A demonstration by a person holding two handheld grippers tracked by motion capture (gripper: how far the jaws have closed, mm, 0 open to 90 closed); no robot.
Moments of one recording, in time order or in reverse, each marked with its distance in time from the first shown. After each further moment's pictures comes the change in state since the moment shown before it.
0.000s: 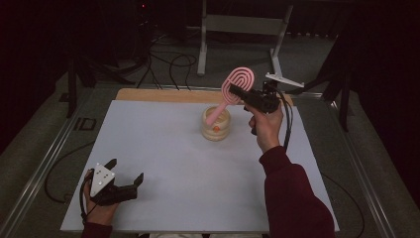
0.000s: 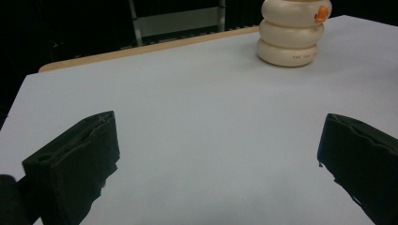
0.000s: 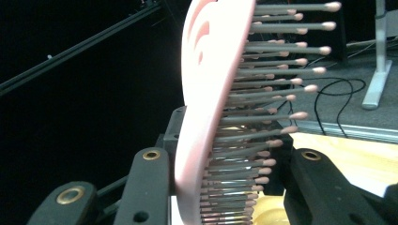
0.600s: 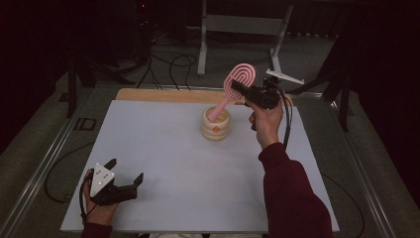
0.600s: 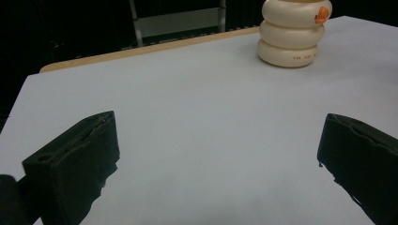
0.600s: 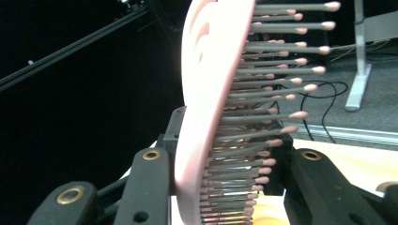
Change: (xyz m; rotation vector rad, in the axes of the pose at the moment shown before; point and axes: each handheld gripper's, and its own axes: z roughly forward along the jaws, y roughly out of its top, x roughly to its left) left arm 0.000 0.000 0.000 -0.002 0.004 -0.001; right arm -0.007 0.007 0.006 -0.019 -0.050 0.004
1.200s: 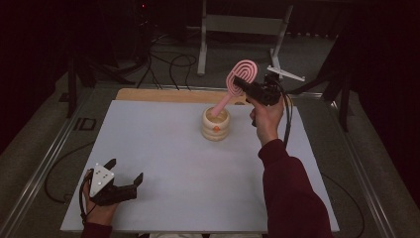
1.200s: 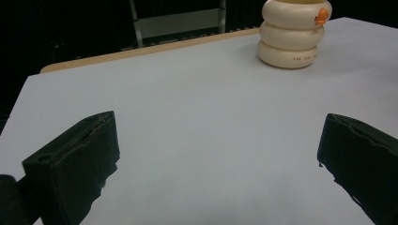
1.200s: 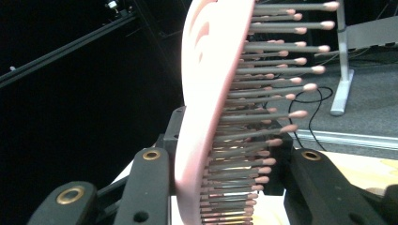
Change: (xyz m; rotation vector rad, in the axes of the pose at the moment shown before) left arm 0.000 0.000 0.000 -0.004 -0.001 -0.001; right arm -0.006 0.005 0.006 -0.014 -0.048 -0.008
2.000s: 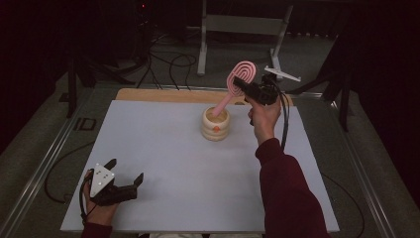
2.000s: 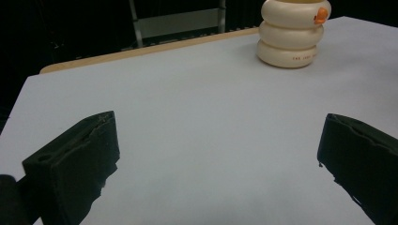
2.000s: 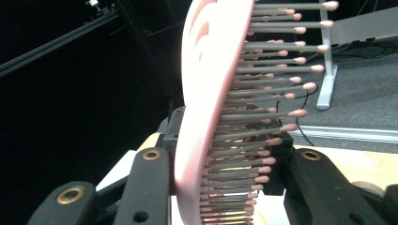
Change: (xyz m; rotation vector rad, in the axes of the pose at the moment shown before) left arm -0.001 0.000 0.000 0.002 -0.001 0.006; right arm -0.009 -0.006 0.013 0.004 -0.050 0.015
